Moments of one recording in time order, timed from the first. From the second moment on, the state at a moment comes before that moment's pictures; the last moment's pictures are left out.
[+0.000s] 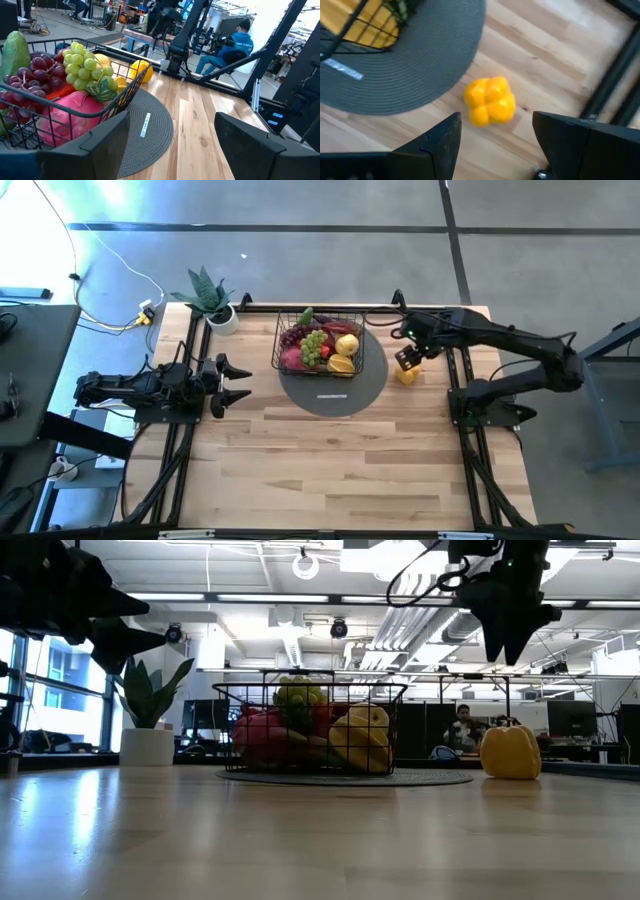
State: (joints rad) left arm 0.08 0.01 0.07 -0.13 -0.13 -0.28; right arm -0.37 1.20 1.14 -1.26 0.18 0.63
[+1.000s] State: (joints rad) left arm 0.08 0.01 0.07 -0.13 -0.13 -0.28; right arm -0.55 1.21 0.79 -0.92 0.06 0.38
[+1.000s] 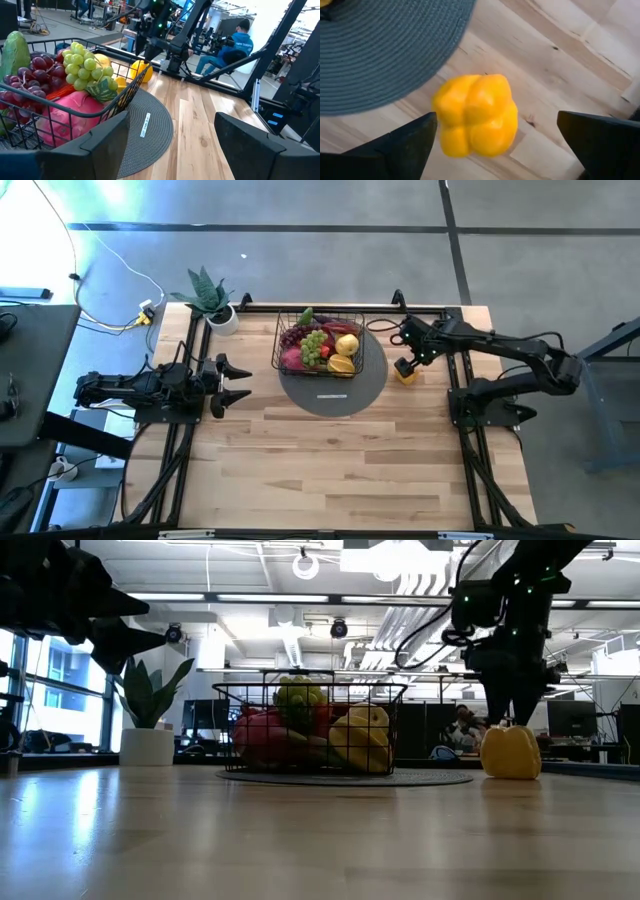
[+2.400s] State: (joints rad) left arm 0.08 0.01 0.07 -0.13 -0.13 -0.28; right arm -0.49 1.28 0.91 -0.87 -0.03 0.66
